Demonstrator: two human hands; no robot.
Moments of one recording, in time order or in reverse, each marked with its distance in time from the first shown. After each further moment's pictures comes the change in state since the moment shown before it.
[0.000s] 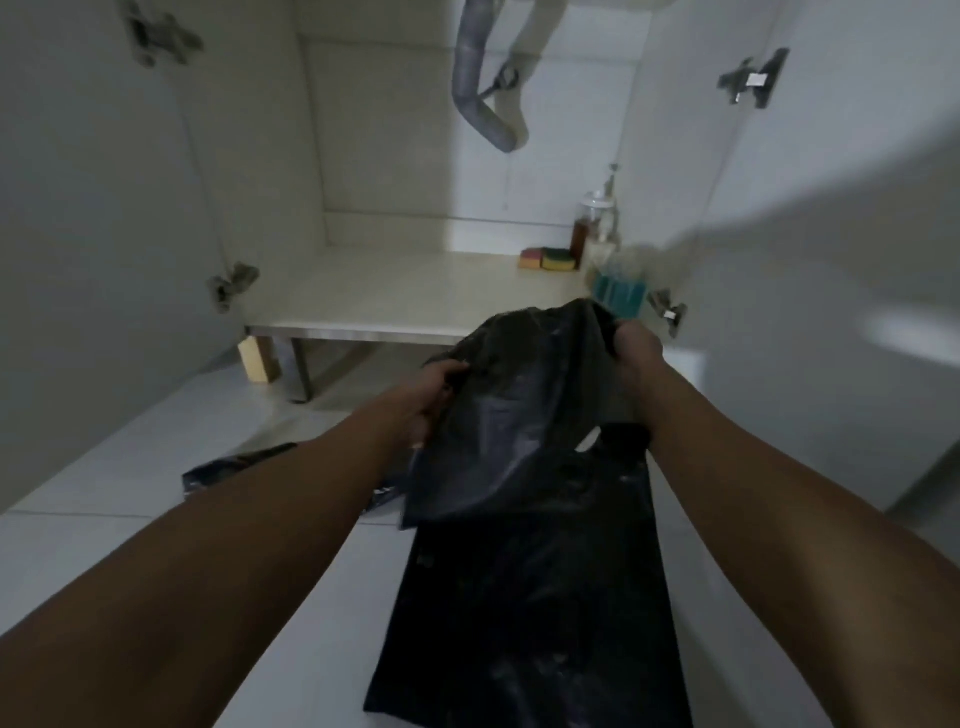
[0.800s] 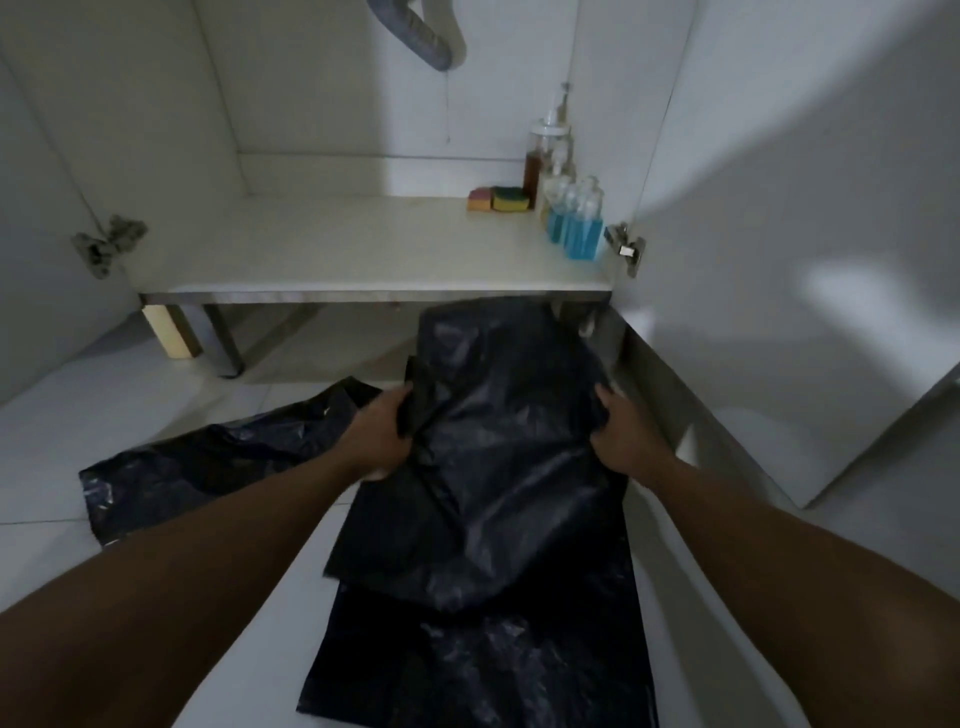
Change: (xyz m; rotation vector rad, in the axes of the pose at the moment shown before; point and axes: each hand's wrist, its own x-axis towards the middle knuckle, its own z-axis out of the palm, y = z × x) left_hand 0.062 -0.093 -0.004 0.946 0.145 0.473; right_hand 0.081 0.112 -0.162 -1.270 -0.240 -0.398
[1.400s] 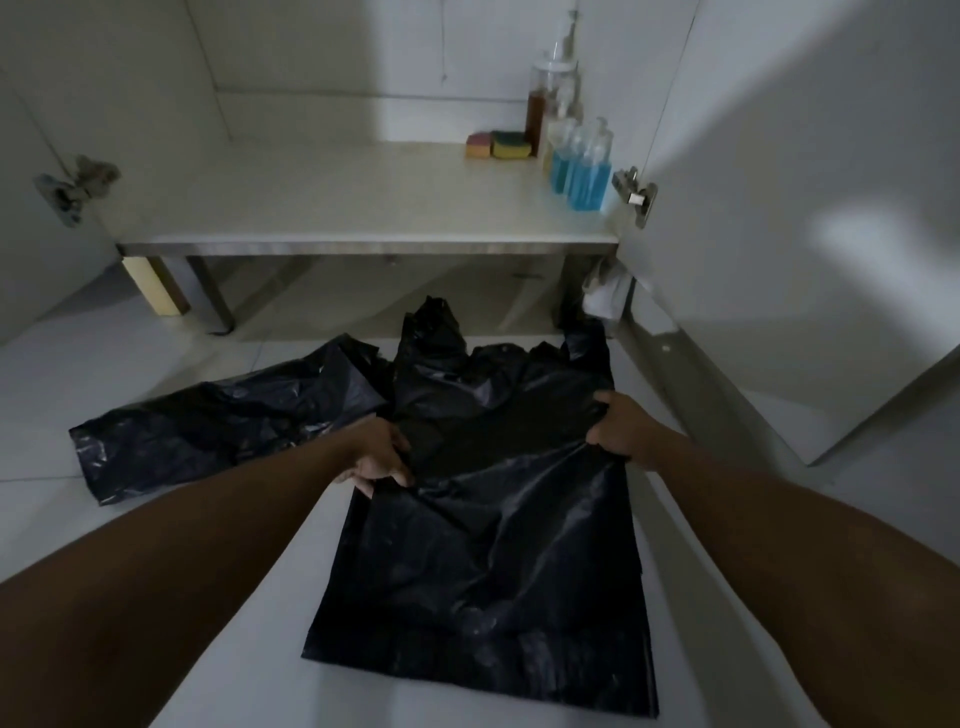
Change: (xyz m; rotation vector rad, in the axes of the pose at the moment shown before) left_hand -0.018 -0.035 0.029 0.020 -0.512 -0.492; right_hand -0.015 0.013 0.017 0.103 -0.276 0.399
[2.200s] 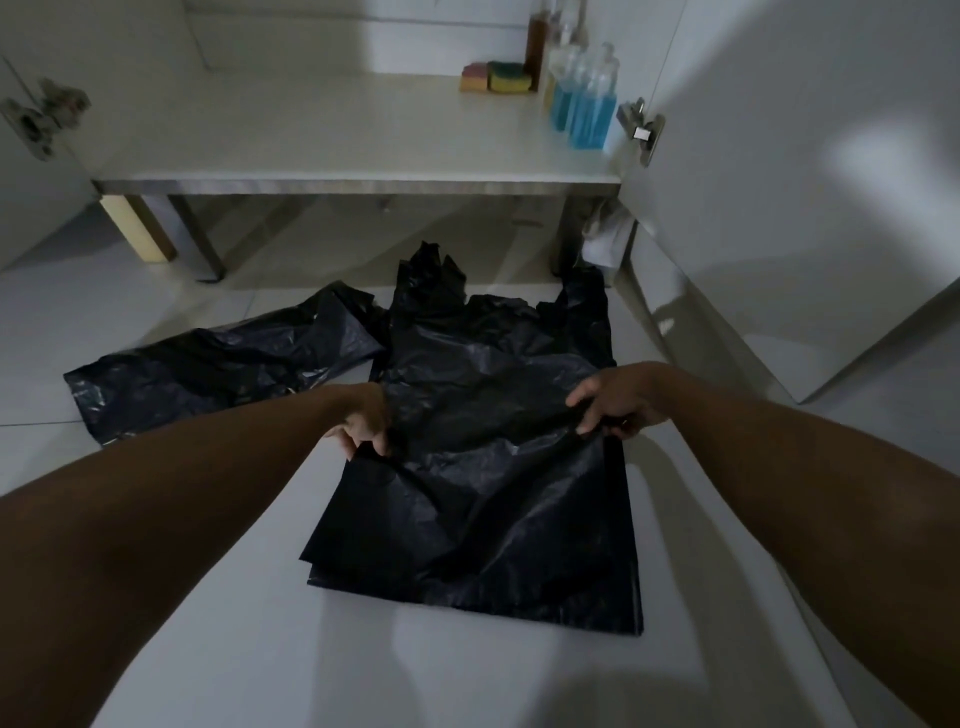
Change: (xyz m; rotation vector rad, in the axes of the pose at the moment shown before) left_hand -0.008 -0.012 0.006 0.146 -0.139 -0.092; right_hand -0.022 0.000 -0.001 -0.105 -0.437 0.242
